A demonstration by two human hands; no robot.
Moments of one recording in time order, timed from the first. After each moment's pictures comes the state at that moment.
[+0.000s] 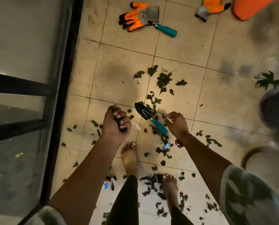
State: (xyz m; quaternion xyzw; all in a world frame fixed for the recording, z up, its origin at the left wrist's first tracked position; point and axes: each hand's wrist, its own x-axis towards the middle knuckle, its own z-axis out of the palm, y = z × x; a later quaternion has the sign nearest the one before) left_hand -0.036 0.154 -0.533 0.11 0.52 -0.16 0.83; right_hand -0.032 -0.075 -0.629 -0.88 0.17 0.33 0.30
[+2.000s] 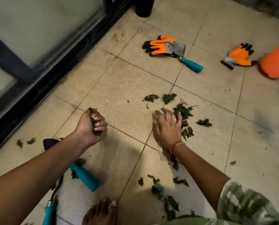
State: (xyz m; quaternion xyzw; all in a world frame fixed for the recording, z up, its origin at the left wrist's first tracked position) left_hand -0.037 0.220 -0.770 0.20 0.45 -0.04 0.87; right_hand 0.058 -0.026 -0.835 -0.97 -0.24 0.02 0.08
